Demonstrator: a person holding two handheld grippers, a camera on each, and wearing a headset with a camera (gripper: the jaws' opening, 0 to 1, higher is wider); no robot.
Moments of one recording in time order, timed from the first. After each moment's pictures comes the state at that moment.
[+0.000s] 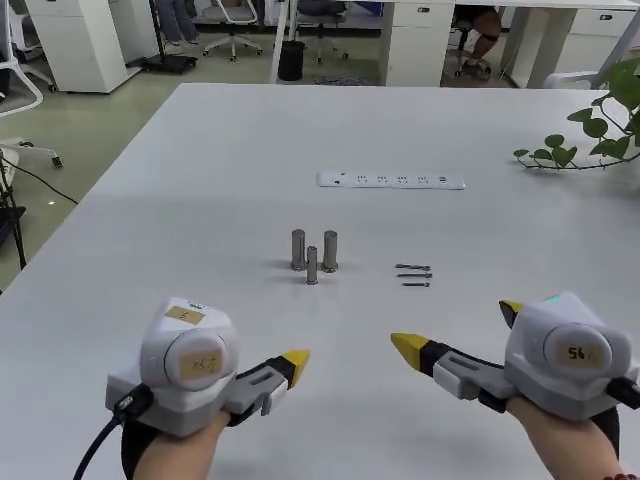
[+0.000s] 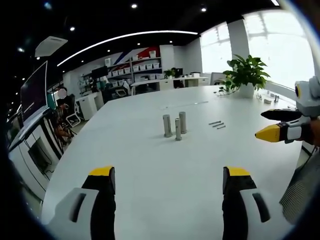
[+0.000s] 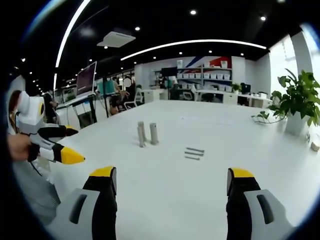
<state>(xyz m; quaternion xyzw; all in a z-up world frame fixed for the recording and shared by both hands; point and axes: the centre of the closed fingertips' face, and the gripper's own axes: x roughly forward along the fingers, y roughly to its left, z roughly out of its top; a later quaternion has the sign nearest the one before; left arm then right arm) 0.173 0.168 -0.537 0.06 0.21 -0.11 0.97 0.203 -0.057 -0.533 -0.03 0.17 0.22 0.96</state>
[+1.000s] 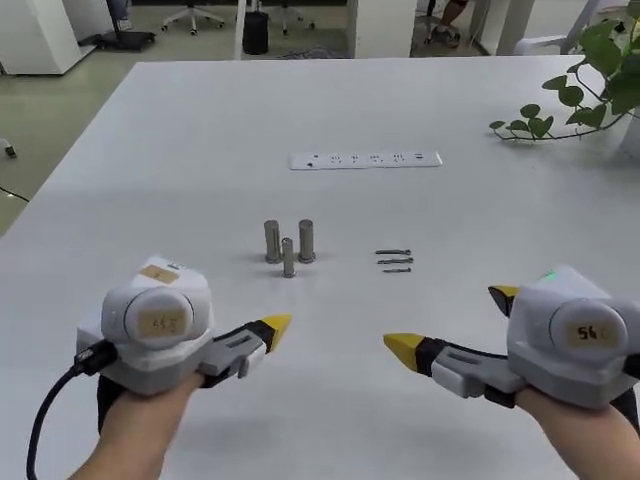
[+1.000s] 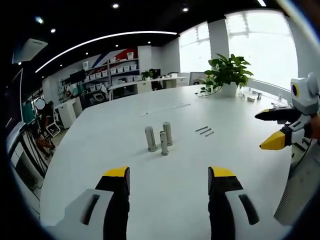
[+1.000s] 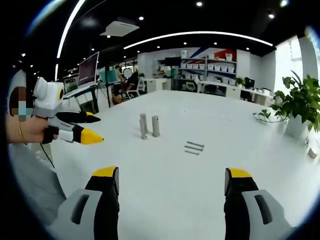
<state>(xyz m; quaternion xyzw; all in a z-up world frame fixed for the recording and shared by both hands) 0.222 0.141 -0.531 0.07 0.21 -0.21 0.95 0.194 -0.060 -0.529 -0.06 0.21 0.23 0.95</state>
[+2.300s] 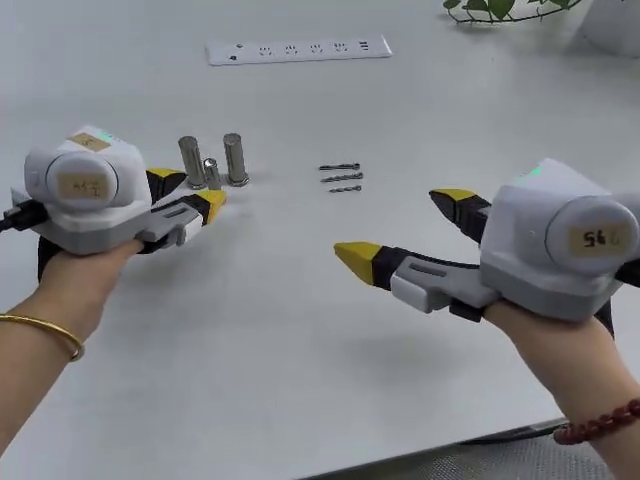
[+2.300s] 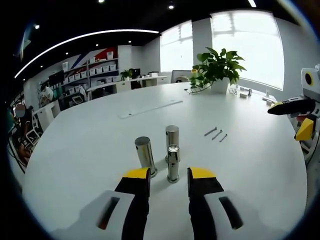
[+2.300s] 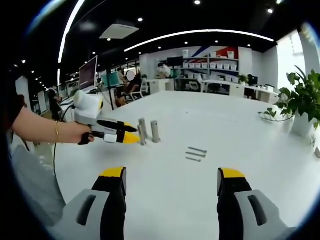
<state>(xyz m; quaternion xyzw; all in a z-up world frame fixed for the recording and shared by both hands) 0.323 0.110 -0.574 0.08 0.21 -0.31 0.92 0.219 -0.054 -0.527 -0.04 0.22 0.25 0.94</state>
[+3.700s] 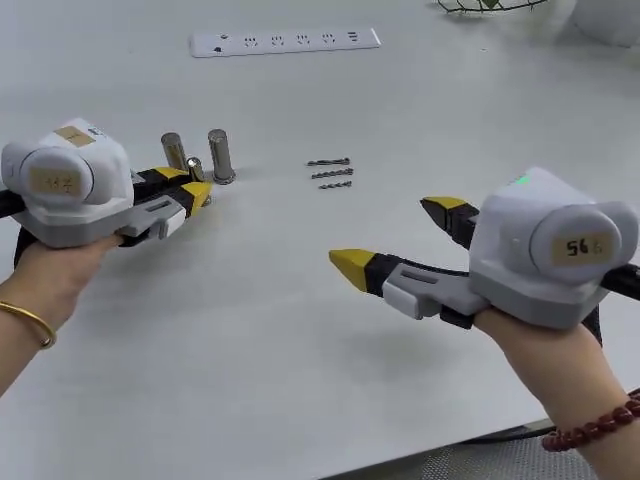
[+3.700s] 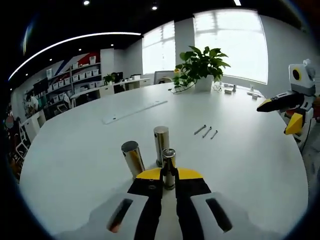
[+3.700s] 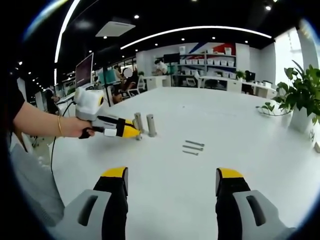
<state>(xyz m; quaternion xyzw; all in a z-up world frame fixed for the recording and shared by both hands) 0.327 0.096 -0.581 0.10 0.20 -0.38 0.90 0.220 -0.061 -0.541 -0.04 0.23 0.23 0.94</state>
